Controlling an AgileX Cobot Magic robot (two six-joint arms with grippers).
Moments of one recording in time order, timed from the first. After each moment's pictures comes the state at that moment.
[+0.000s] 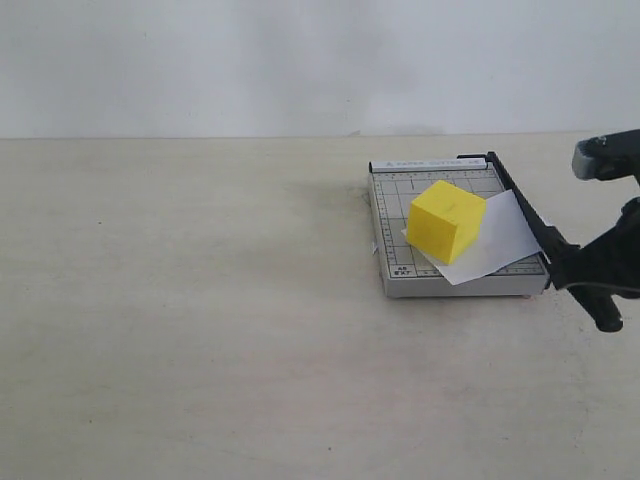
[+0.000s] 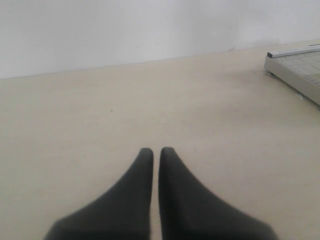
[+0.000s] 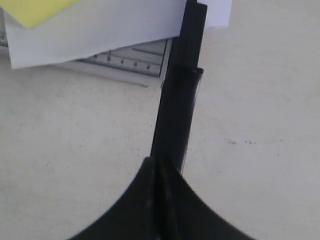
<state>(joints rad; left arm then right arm) -0.18 0.00 0.00 -0.03 0.31 0.09 0.07 1.46 -0.72 0.11 0.49 -0.27</state>
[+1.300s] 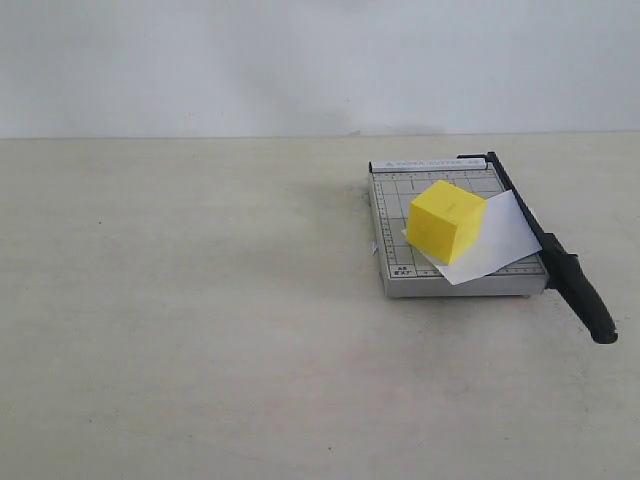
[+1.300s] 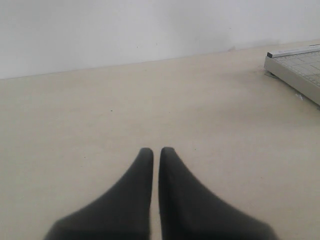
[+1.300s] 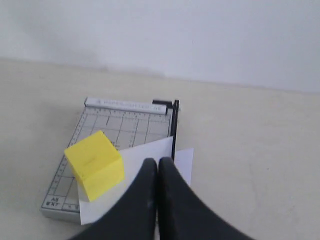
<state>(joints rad) -0.18 0.00 0.00 -0.03 0.31 0.09 0.07 0.87 -0.68 0.29 0.30 -0.32</state>
